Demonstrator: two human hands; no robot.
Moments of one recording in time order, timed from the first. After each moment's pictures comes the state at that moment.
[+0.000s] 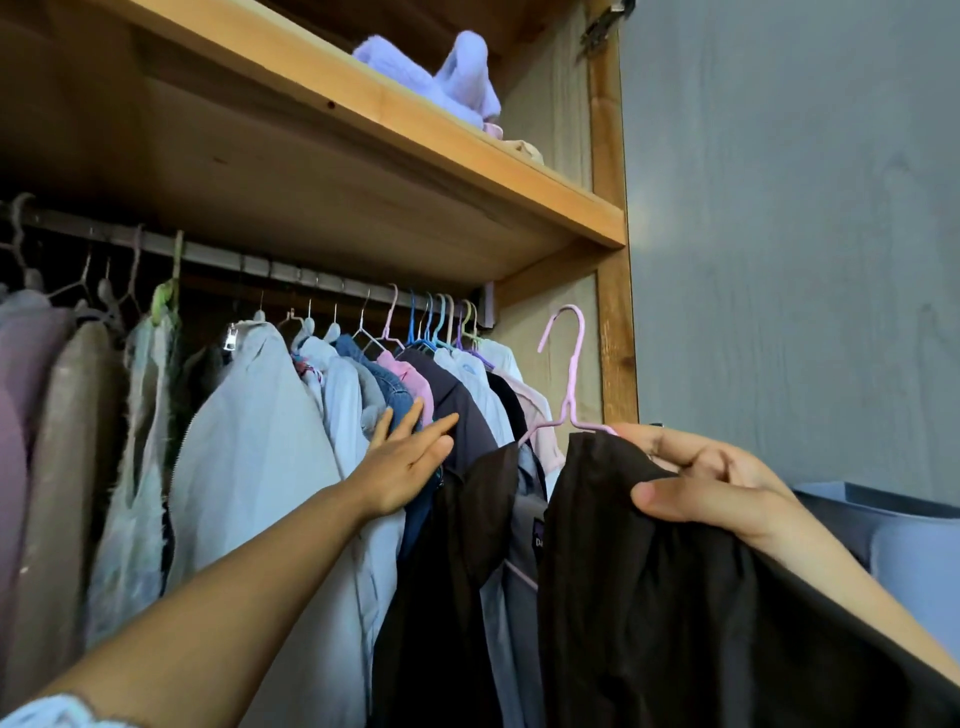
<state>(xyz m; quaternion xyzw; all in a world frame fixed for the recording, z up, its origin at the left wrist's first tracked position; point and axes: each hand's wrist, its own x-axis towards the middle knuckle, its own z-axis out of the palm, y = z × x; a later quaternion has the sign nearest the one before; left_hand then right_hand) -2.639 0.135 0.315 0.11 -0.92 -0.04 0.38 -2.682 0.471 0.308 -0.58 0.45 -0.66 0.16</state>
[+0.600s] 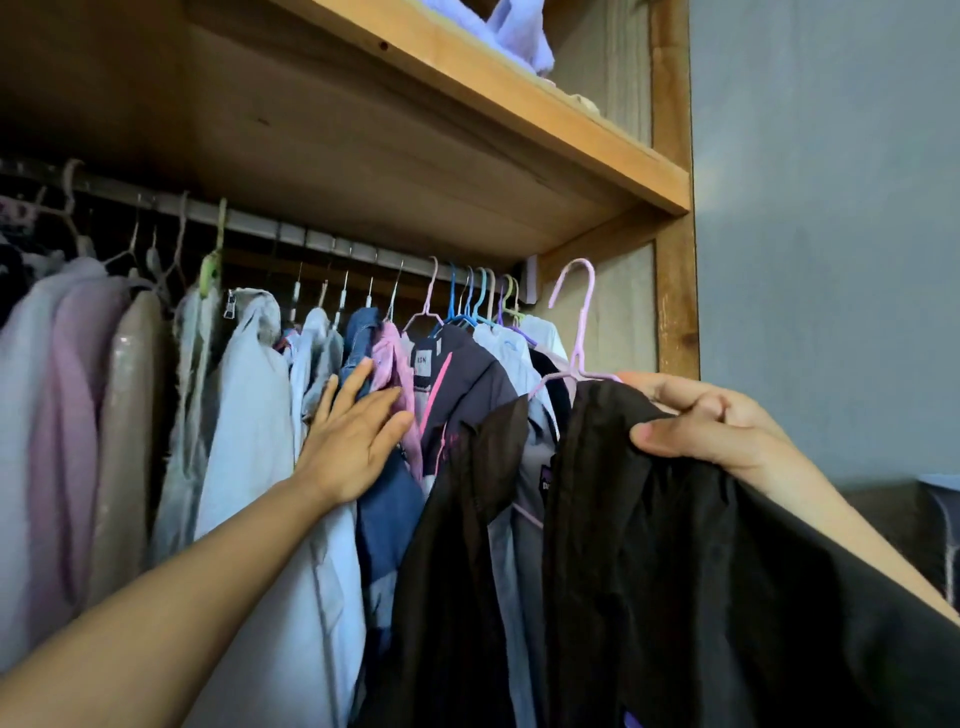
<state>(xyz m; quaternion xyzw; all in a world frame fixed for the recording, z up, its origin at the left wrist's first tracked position) -2.573 0.097 0.304 0.18 -0.83 0.12 0.51 -2.678 0.421 0.325 -0.56 0.44 -0.68 0.15</state>
